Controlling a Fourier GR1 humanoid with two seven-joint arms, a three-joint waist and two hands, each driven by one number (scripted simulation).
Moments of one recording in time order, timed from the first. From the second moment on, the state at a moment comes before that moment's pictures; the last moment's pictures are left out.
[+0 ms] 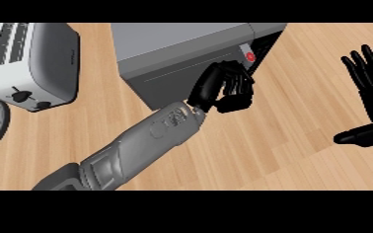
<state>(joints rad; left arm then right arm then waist) -1.00 0.02 -0.87 -0.82 0.56 0.56 -0.23 -0.28 -0.57 -0.09 -1.13 -0.42 0.50 -0.62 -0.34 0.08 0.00</state>
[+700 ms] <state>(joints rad) -0.99 0.04 -0.89 -0.84 0.62 0.65 -0.25 -0.34 -0.60 -0.04 -1.20 -0.51 0.59 -0.52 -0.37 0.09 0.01</state>
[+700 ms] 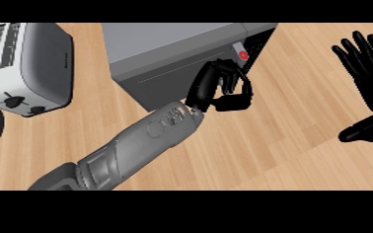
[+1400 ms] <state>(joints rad) -1.00 0.04 -0.90 -0.83 0.67 0.70 -0.25 -0.41 -0.64 0.09 -1.40 -0.51 0.70 -0.42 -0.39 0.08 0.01</state>
